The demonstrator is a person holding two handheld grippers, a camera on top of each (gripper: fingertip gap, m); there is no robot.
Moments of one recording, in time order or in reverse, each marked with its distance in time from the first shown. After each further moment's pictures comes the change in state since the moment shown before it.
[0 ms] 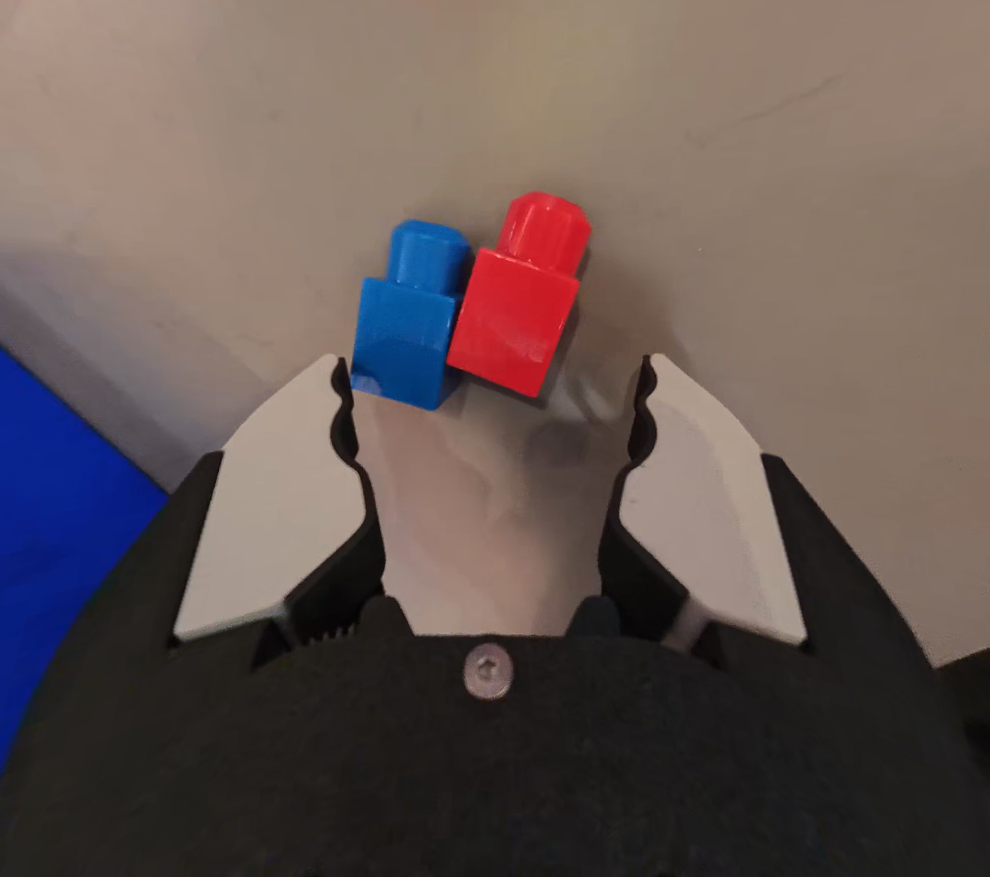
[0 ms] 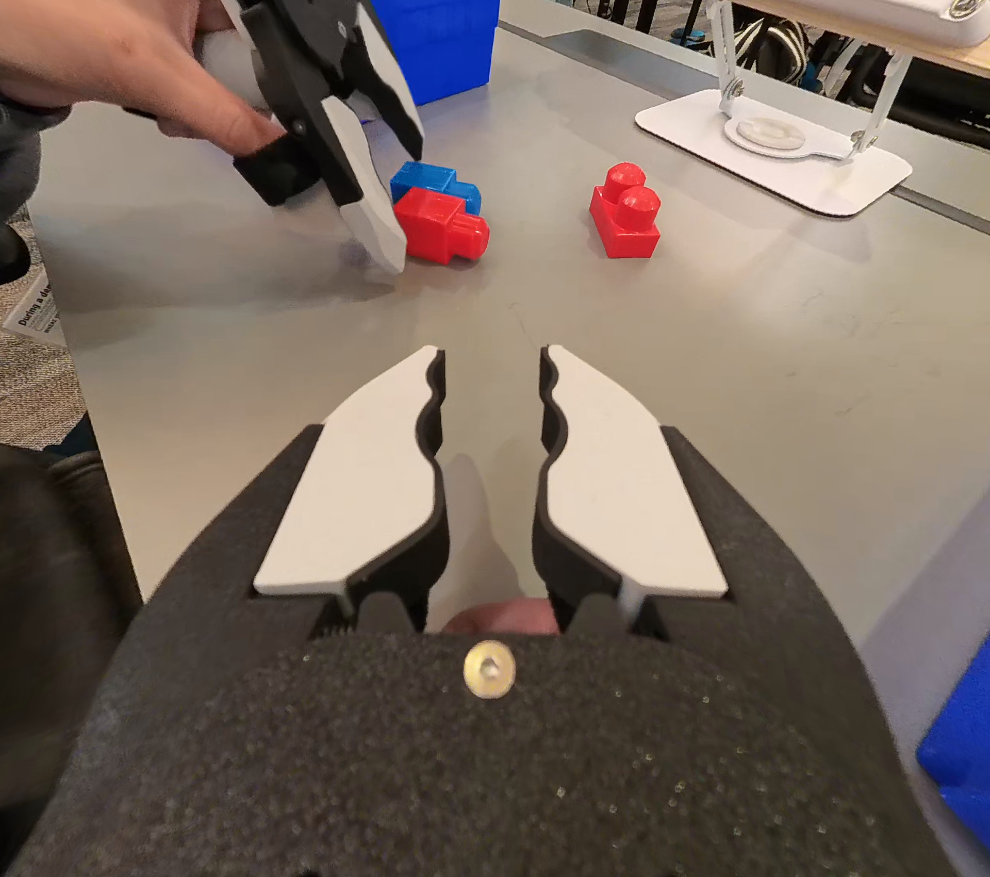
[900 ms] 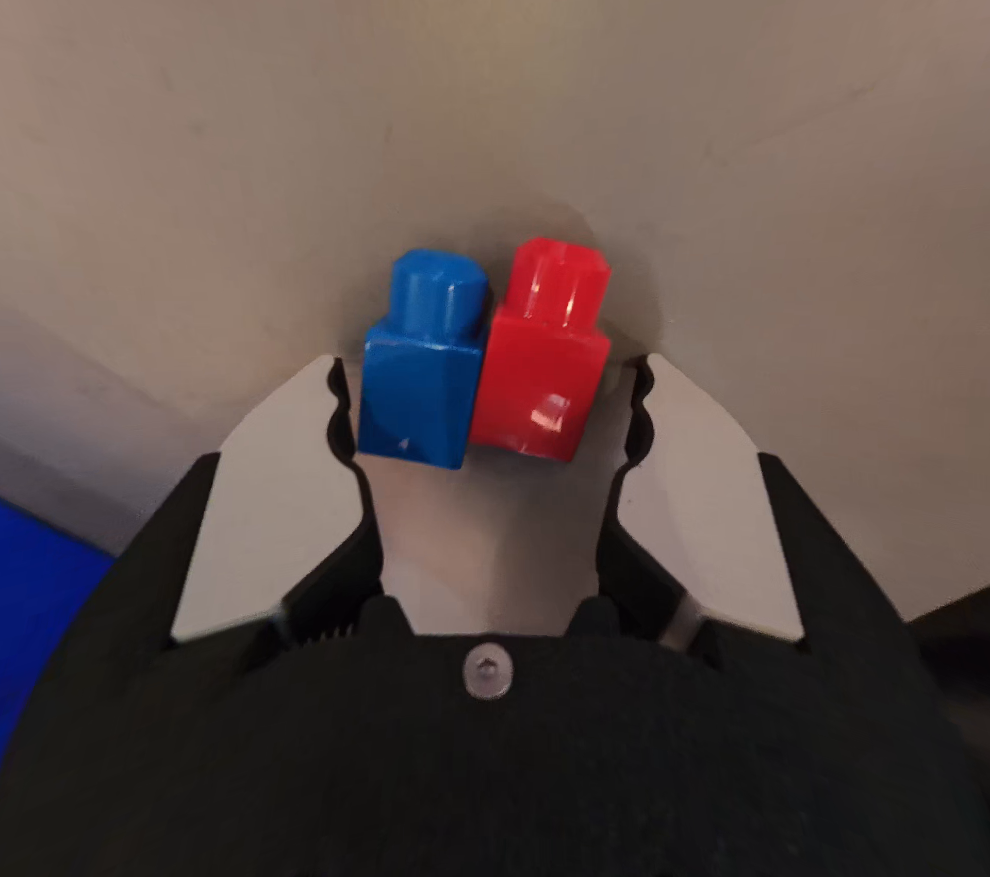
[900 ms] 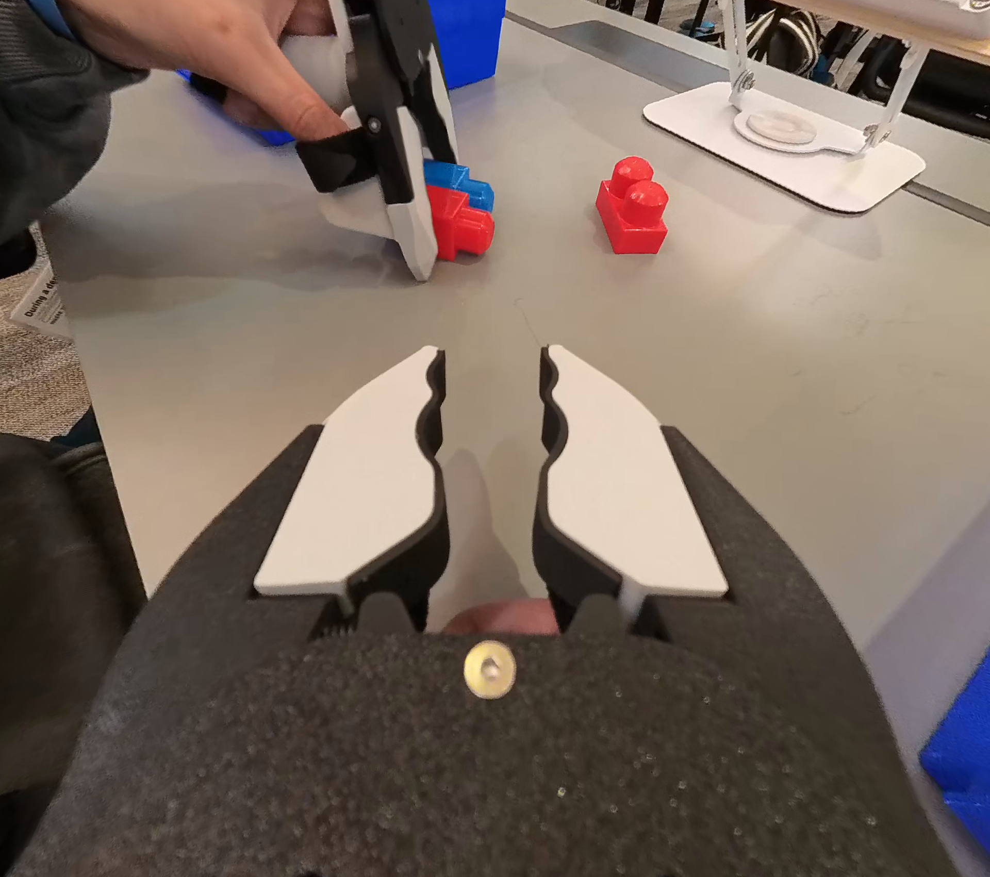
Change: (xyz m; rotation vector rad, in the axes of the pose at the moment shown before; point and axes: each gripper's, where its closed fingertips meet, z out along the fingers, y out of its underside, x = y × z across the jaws) left arm 0.002 -0.005 0.024 -0.142 0.167 0.010; right arm -0.002 0.002 -0.001 -0.013 -0.012 -0.002
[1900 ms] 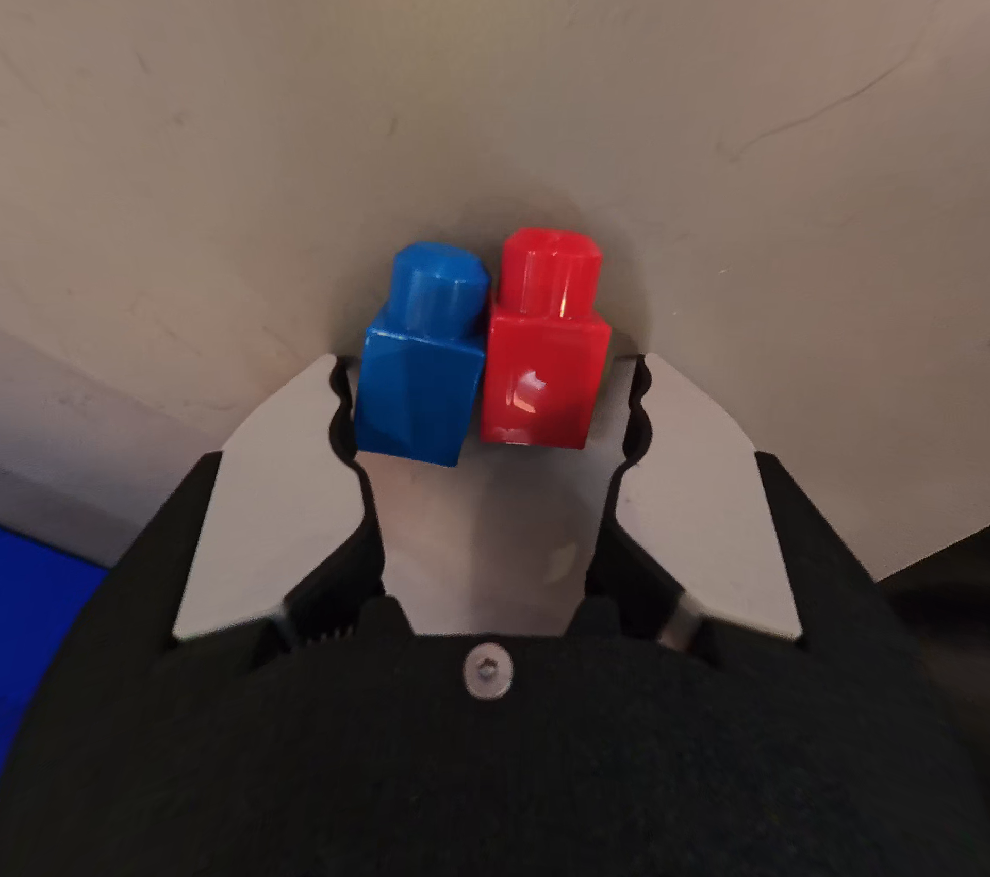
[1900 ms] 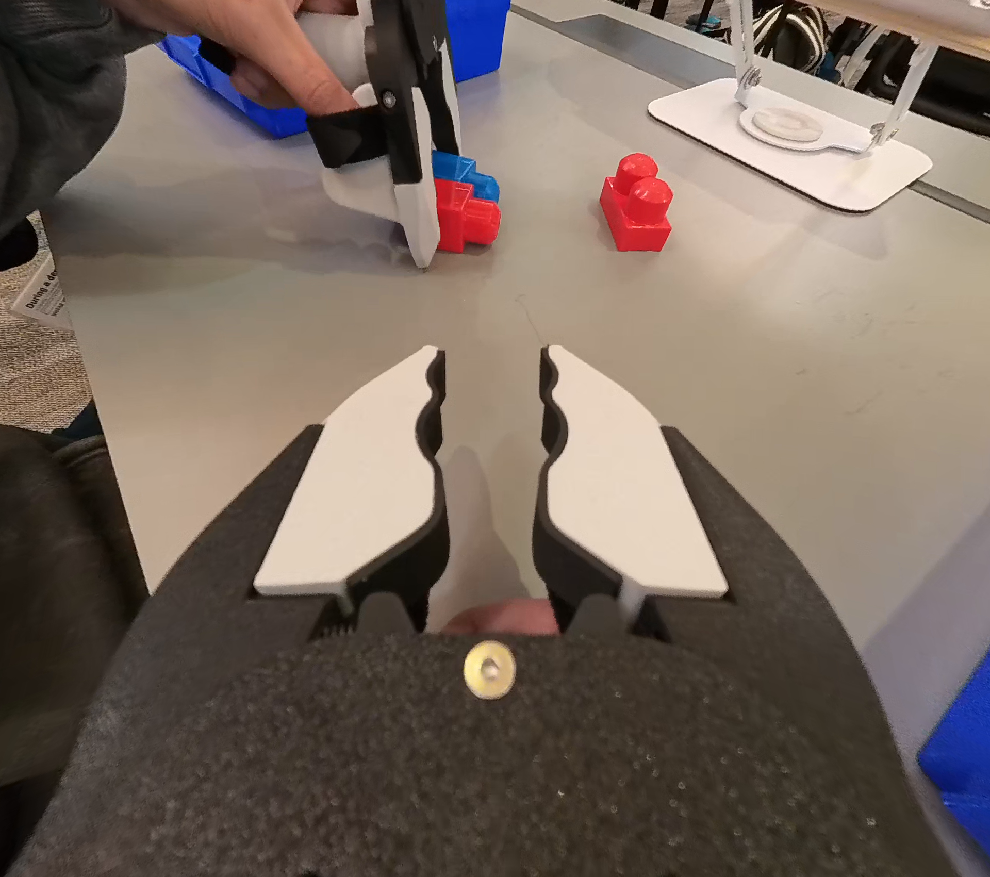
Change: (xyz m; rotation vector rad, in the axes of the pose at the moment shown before) left arm -0.002 0.002 0.000 -0.056 0.062 -0.012; right arm -0.001 0.001 0.000 -0.009 -0.006 -0.007
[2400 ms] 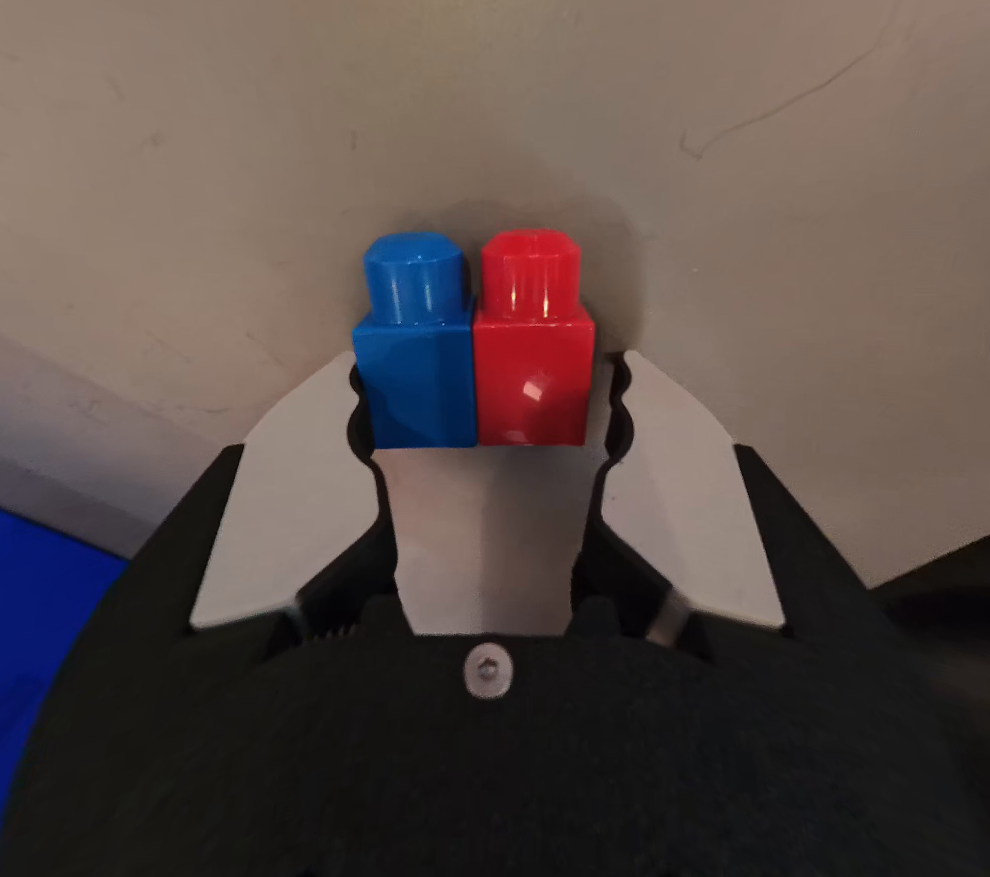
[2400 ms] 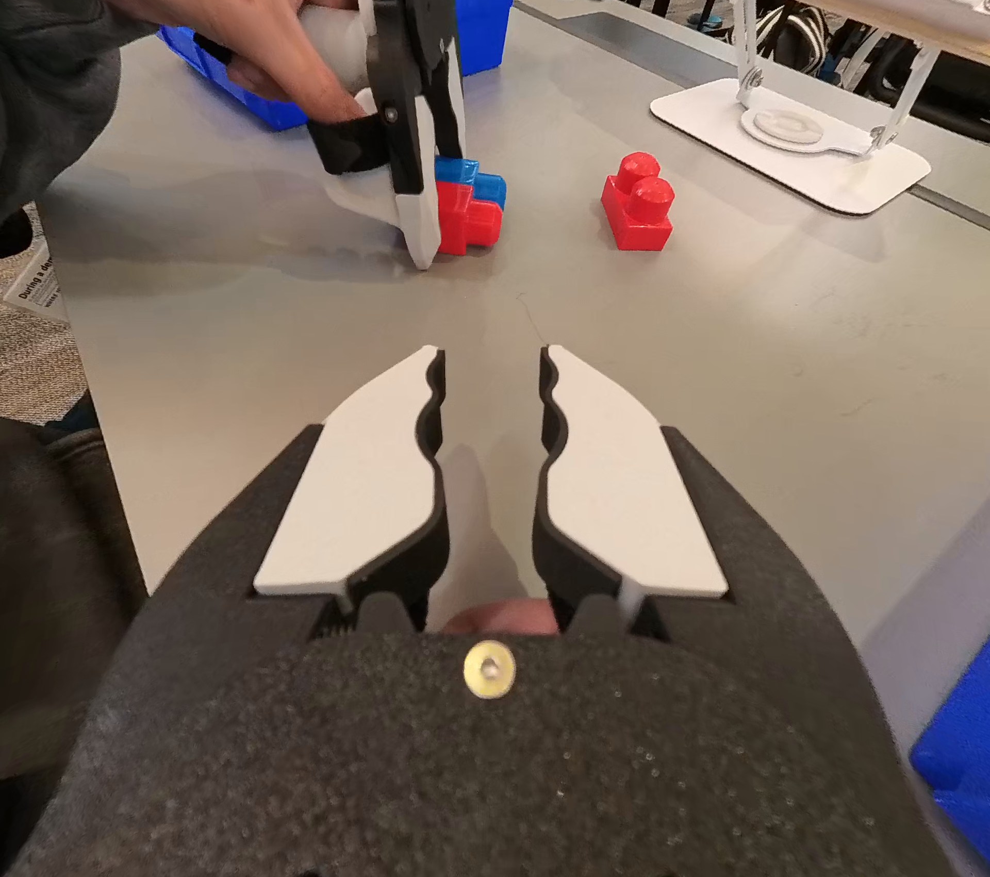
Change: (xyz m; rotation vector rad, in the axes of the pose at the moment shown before) left arm 0.007 0.000 -0.001 -0.025 -0.041 0.043; right arm -0.001 0.001 0.001 -0.007 0.001 -0.016
